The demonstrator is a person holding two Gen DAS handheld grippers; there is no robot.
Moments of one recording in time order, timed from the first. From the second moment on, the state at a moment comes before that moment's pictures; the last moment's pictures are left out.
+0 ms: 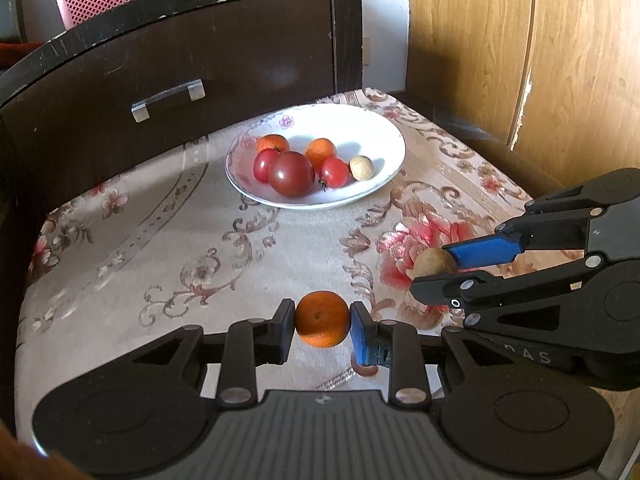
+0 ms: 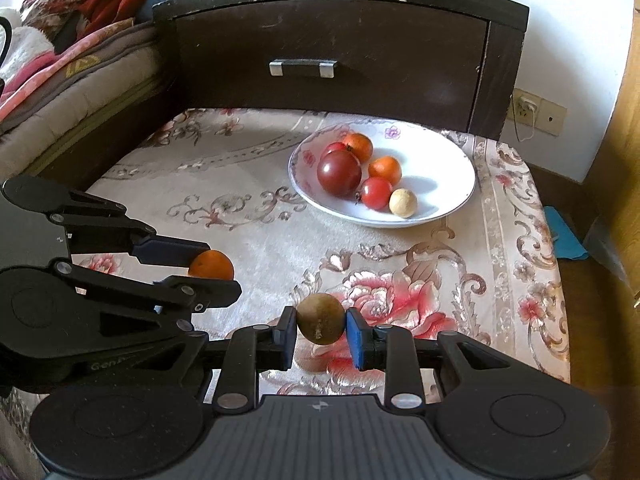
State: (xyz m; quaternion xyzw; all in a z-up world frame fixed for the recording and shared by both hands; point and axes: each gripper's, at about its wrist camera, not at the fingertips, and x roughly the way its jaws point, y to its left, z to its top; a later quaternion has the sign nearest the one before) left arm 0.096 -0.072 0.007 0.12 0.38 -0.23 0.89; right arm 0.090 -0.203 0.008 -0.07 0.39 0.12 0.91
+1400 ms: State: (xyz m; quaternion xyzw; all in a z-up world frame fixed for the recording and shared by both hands) left arm 0.197 -0.103 0.025 0.10 0.34 -0.21 0.91; right arm 0.185 -0.231 0.028 -0.05 0.34 0.10 0.93
